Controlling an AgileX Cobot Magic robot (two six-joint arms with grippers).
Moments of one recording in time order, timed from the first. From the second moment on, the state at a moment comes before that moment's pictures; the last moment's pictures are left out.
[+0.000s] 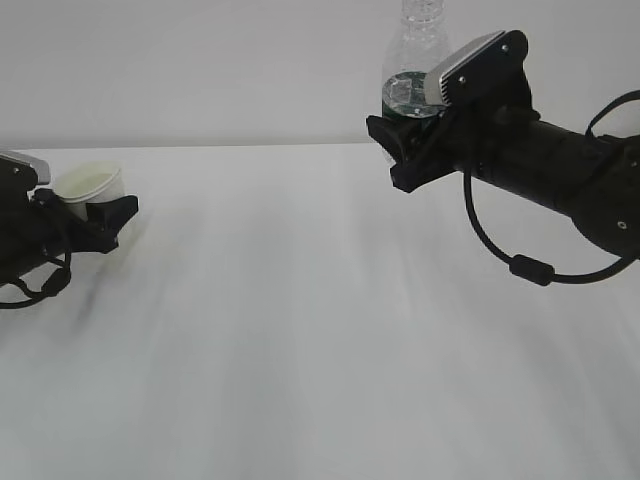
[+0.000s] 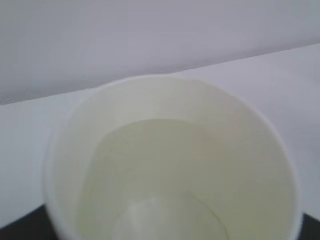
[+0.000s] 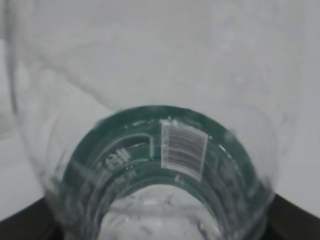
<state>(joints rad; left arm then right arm) 0.09 2.23 -0.90 0.58 -1.12 -0.24 0.26 1.84 -0.92 -0.51 -0.75 0.01</state>
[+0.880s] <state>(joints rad) 0.09 2.28 -0.90 0.54 -1.12 -0.16 0.26 1.84 -0.92 -0.51 -0.73 0.00</state>
